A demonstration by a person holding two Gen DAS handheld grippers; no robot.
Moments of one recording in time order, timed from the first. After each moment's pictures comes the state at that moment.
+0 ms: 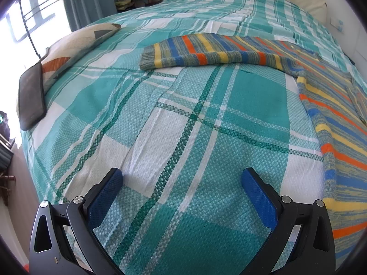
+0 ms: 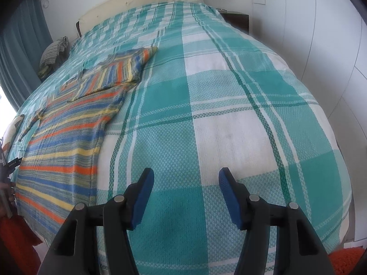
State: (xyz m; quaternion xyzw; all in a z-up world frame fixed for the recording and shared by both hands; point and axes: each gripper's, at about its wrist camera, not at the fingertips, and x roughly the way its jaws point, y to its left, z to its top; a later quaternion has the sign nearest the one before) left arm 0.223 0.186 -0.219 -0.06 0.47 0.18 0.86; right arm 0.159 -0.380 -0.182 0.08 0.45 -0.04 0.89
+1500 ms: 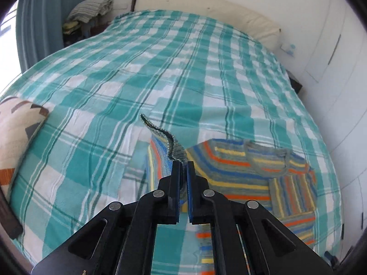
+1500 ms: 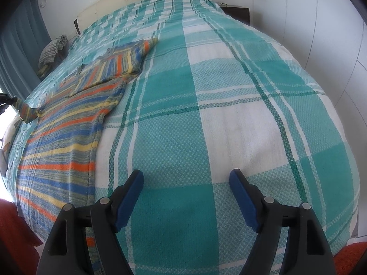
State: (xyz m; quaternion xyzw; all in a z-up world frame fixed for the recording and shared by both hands) left arm 0.390 0.154 -0.034 -0.10 0.40 -0.04 0.91; right arm 0.164 -0.374 -0.195 0.09 0.46 -0.03 0.88
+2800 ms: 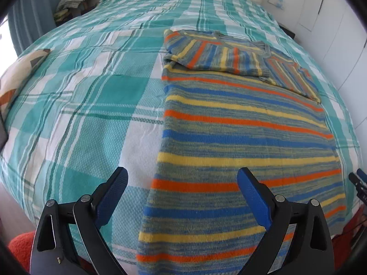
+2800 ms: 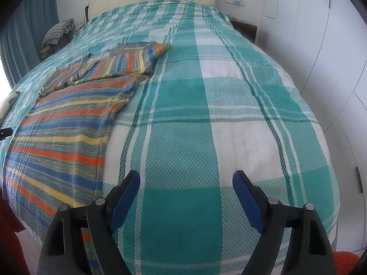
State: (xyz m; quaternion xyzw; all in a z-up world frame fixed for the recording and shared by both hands) left arm 0.188 0.061 -0.167 -0.05 0.49 -0.01 0.87; right arm 0.162 -0.339 -0.177 -0.01 0.45 -0.05 0.89
